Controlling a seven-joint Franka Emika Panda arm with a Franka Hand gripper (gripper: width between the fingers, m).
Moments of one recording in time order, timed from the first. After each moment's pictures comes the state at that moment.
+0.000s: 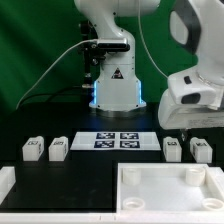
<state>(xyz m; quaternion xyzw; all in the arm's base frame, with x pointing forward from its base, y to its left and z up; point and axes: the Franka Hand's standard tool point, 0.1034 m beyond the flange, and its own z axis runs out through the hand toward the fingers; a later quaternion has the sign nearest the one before) 0.413 0.175 0.045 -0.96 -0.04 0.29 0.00</state>
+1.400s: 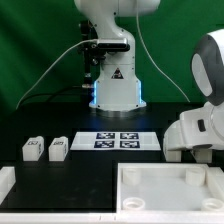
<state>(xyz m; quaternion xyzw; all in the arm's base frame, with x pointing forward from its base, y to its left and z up) 0.396 0.180 0.011 -0.90 -0.06 0.44 0.00</state>
